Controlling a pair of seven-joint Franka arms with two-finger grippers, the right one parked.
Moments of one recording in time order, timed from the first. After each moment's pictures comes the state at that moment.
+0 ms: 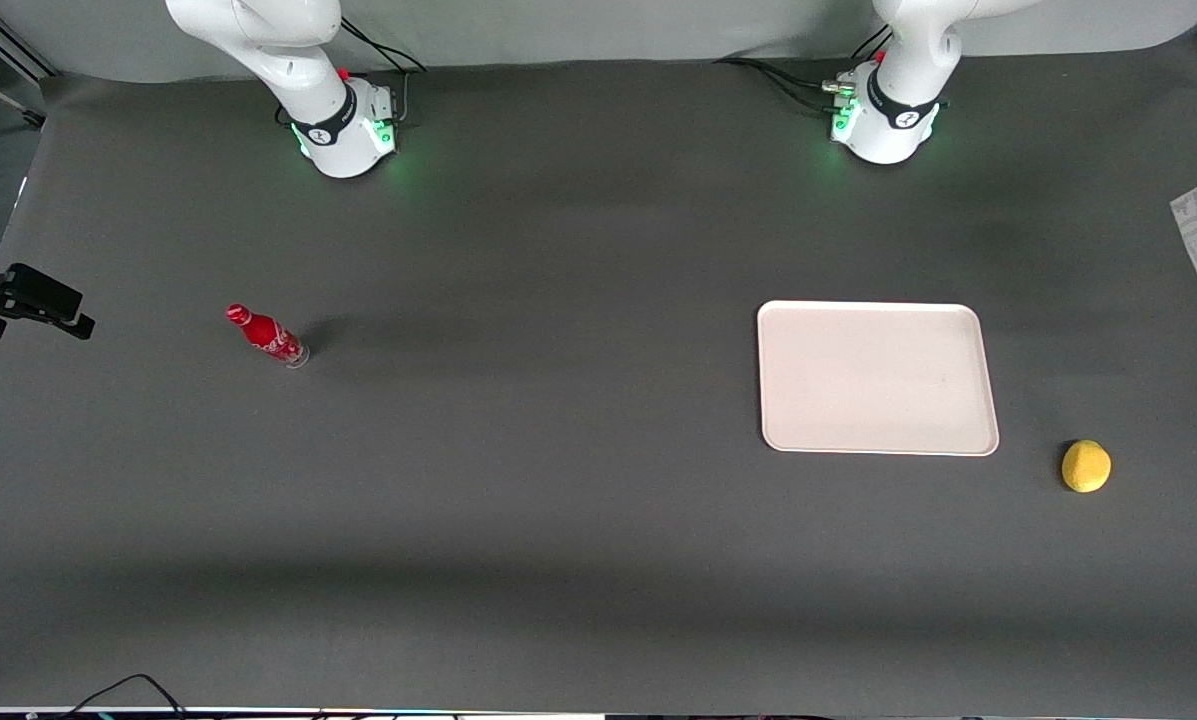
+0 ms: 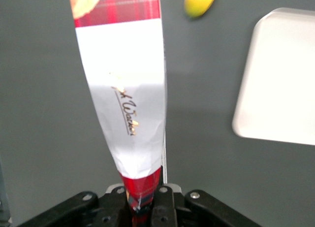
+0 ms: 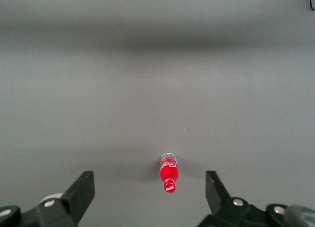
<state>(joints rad) 0.10 0.00 0.41 -1.94 0.07 1.83 0.40</state>
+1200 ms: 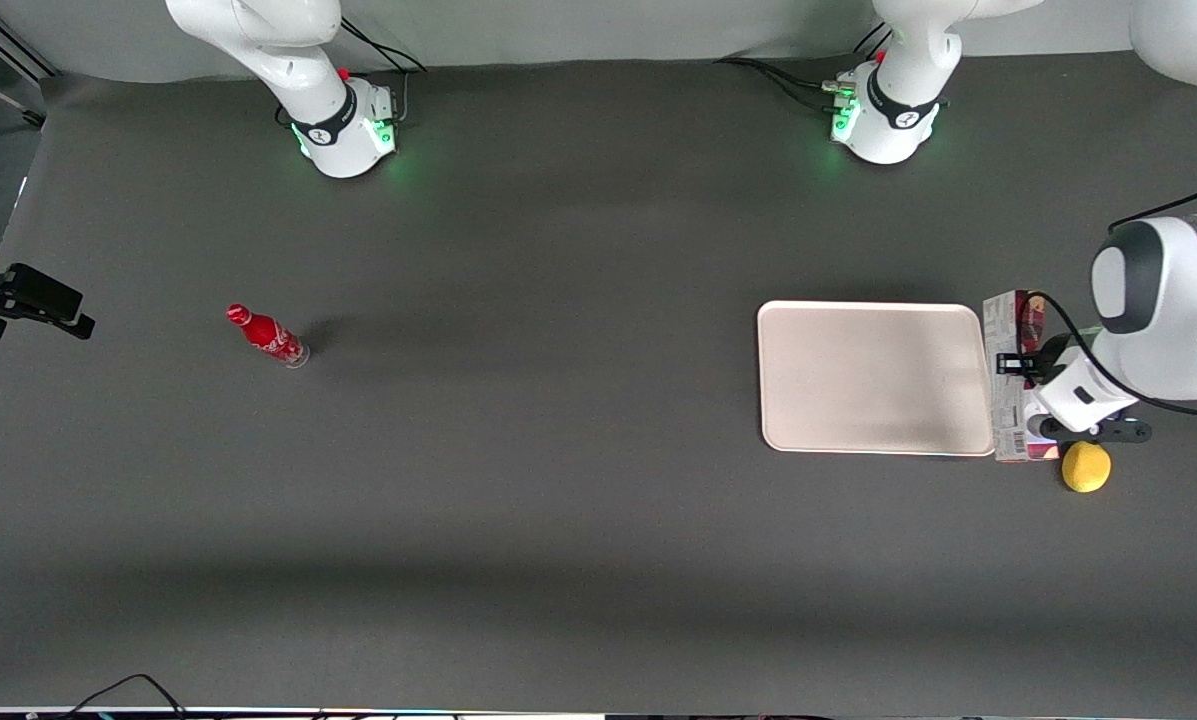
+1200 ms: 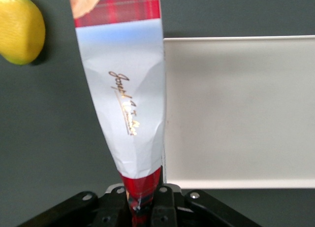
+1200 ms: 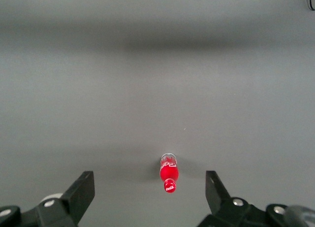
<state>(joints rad) 0.10 0.30 -0.03 -1.91 0.06 1.94 0.09</state>
